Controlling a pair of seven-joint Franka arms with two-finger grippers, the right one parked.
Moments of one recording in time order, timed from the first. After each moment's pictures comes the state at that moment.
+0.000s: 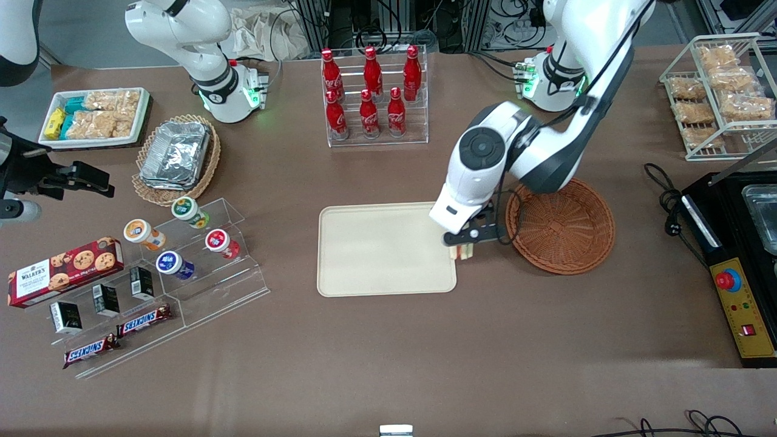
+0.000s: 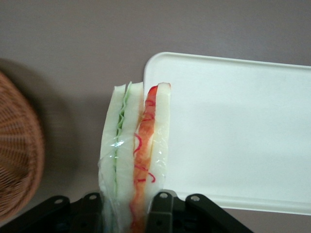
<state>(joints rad) -0.18 0.46 -0.51 -1.74 0.21 2.11 -0.88</state>
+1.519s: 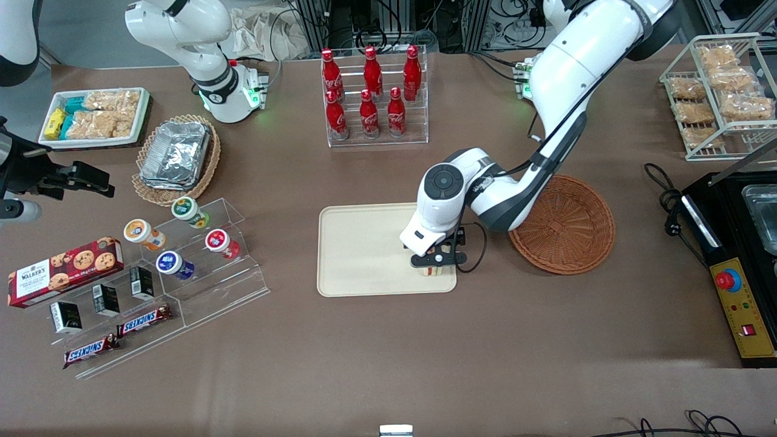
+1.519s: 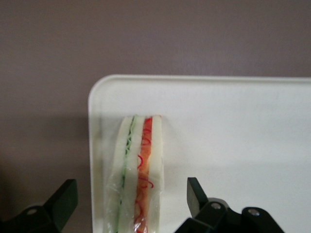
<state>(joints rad) -0.24 0.65 -0.51 -1.64 0.44 2.24 -0.98</state>
